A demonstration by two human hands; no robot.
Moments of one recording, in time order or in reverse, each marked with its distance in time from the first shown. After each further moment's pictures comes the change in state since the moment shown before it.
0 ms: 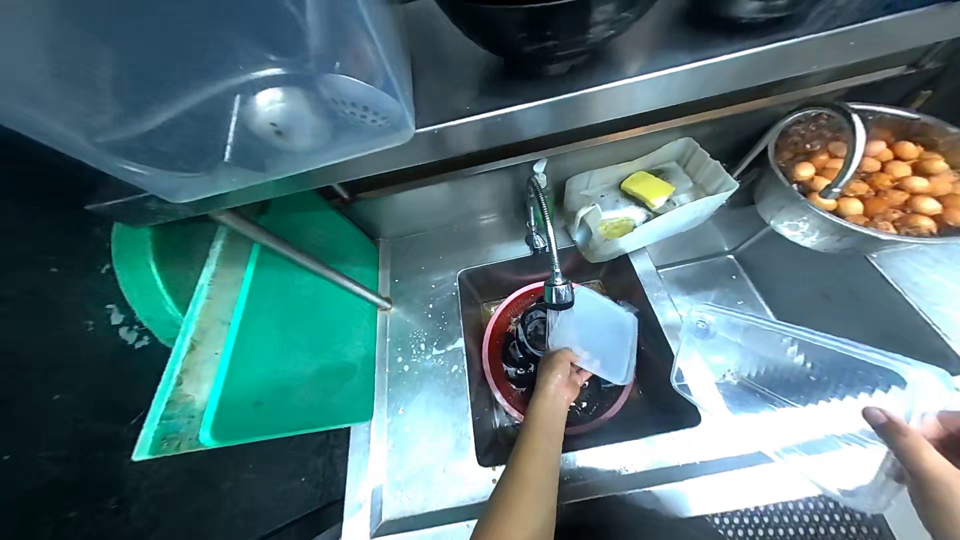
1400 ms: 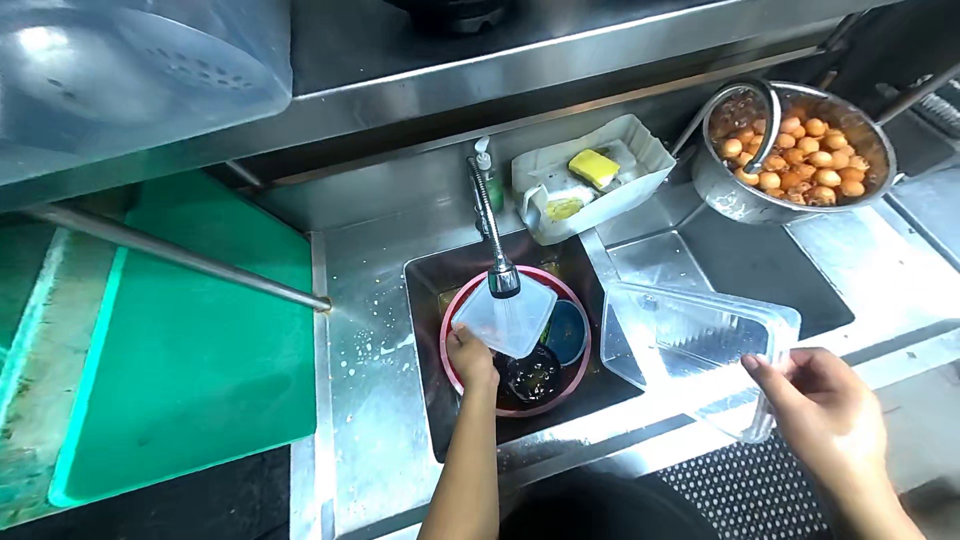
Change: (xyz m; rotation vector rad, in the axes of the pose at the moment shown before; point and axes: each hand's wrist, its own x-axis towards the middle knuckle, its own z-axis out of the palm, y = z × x) left_hand 0.008 0.027 -0.026 0.208 0.383 0.519; right_hand 0.004 -0.007 0.017 -0.062 -0.039 -0.009
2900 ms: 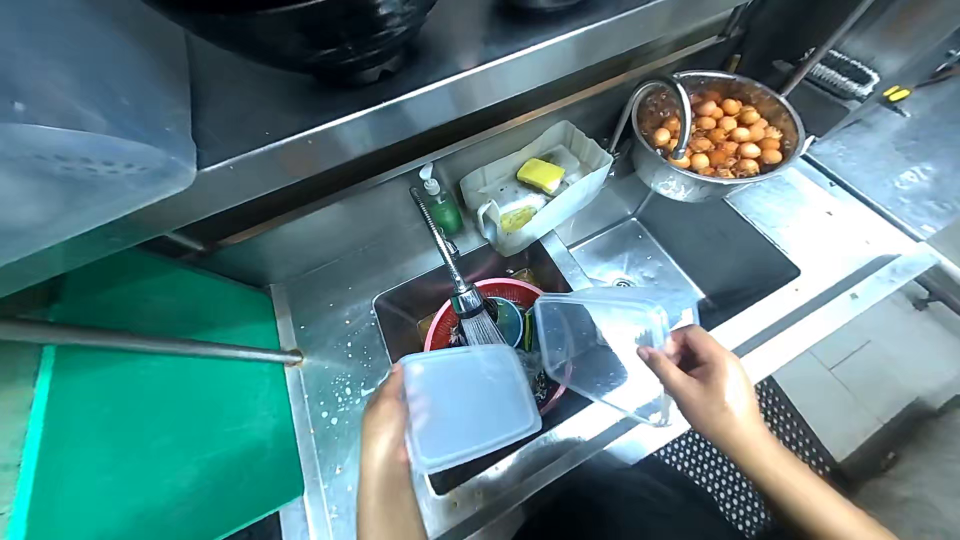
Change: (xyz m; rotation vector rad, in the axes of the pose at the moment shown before) left_hand -0.019 0.093 -0.092 0.270 -0.257 0.013; right_hand -0.019 -0.038 0.041 0.021 -0.140 -0.001
